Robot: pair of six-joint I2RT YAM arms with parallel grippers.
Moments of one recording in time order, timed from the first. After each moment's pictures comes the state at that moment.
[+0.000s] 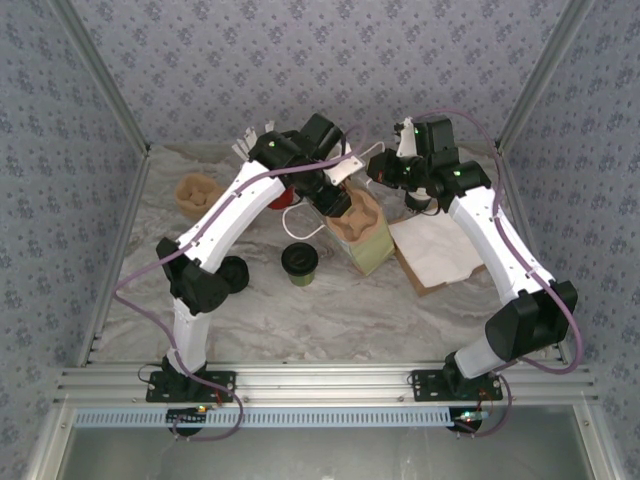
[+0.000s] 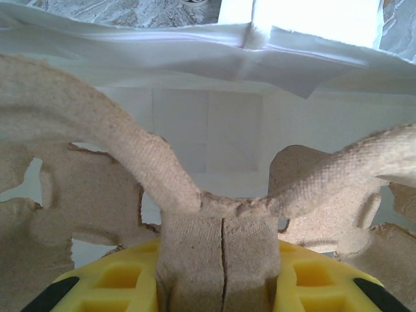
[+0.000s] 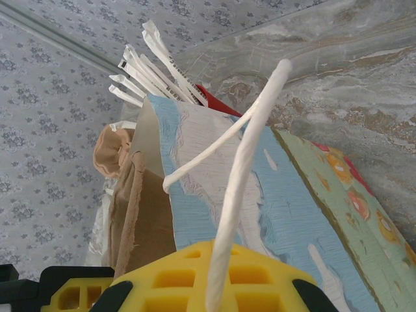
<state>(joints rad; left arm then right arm) -0.76 2.03 2.35 -1.37 0.19 0.13 0.32 1.51 1.55 -0.66 -0.40 0.55</state>
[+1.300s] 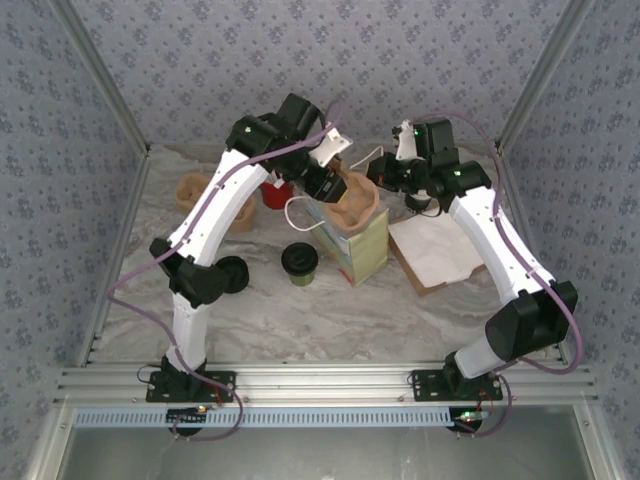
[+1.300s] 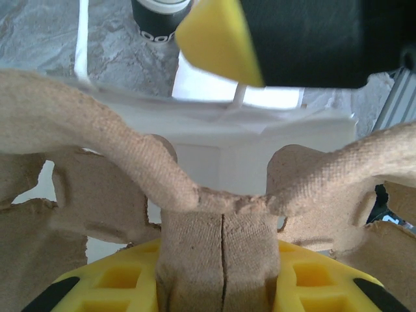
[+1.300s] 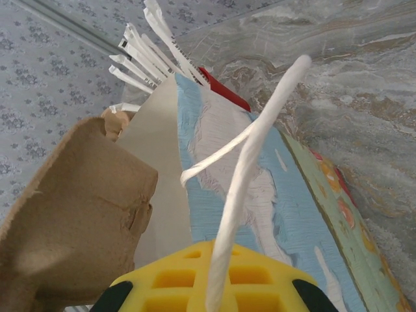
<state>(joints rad) -0.67 2.08 2.55 -1.46 0.44 0.10 0.32 1.51 1.55 -0.69 -0.44 0.51</state>
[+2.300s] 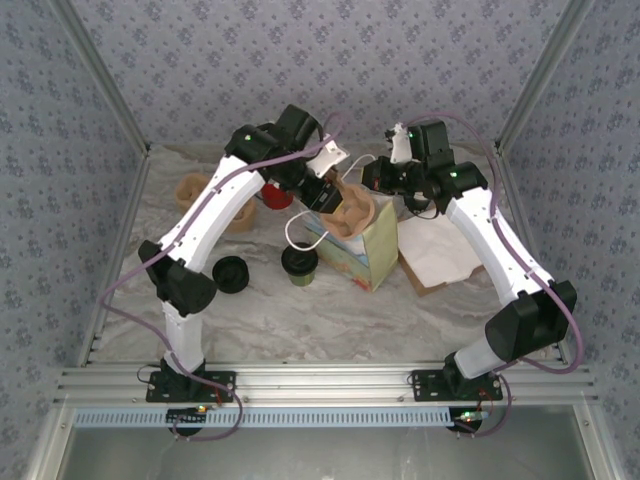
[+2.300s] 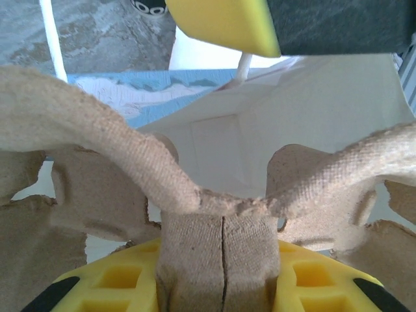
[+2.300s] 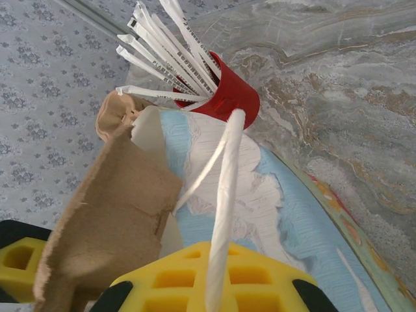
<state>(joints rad) -0.67 1.95 2.28 -1.36 0.42 0.11 0.35 1.51 1.55 -0.71 -0.44 0.48</state>
